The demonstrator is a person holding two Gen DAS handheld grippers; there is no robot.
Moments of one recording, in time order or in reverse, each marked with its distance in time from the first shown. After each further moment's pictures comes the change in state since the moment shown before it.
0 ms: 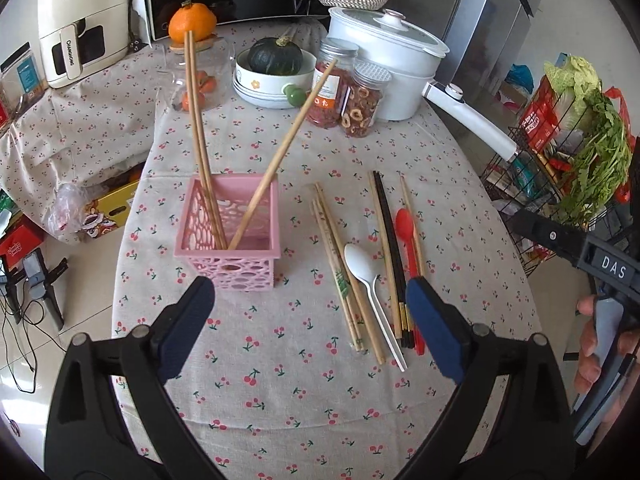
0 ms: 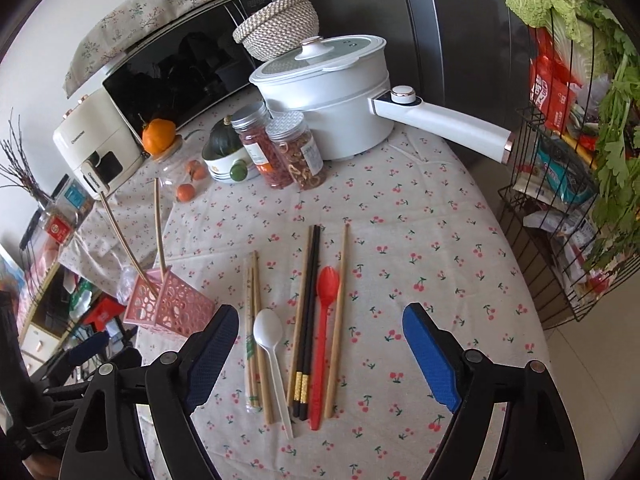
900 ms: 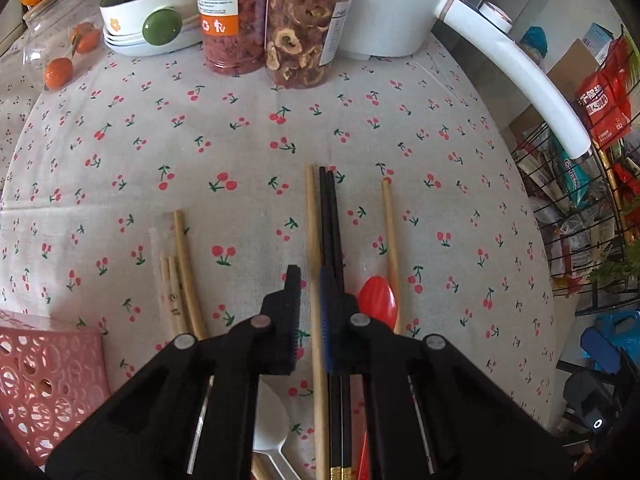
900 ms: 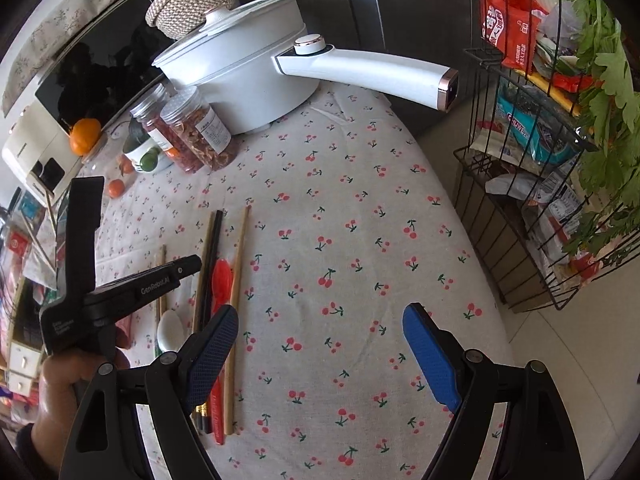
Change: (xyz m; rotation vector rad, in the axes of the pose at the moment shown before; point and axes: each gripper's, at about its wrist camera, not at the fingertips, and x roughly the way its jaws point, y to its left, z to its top) left arm 0.185 -0.074 0.065 -0.011 0.215 -0.036; right arm 0.055 -0.085 0.010 0.070 0.109 -0.091
